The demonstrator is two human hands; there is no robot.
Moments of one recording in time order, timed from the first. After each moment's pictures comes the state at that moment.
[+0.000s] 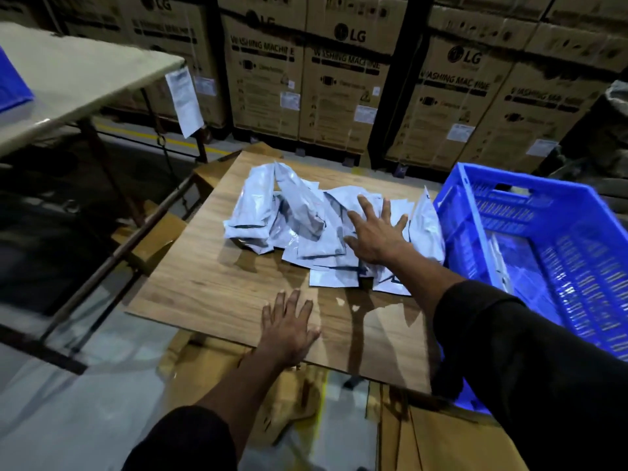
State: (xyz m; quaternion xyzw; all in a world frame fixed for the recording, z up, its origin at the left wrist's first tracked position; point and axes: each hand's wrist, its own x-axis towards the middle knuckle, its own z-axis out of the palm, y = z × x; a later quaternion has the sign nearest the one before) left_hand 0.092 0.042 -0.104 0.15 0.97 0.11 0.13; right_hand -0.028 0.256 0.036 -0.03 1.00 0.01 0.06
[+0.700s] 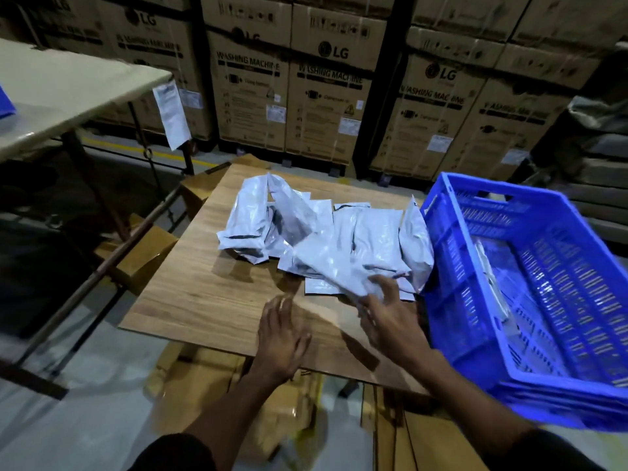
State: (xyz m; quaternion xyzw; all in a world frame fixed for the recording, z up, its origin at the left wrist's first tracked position) left_hand 0.104 0.025 -0.117 0.16 0.94 0.30 0.01; right_hand 0.133 0.260 0.001 -0.16 0.96 -0.07 -0.24
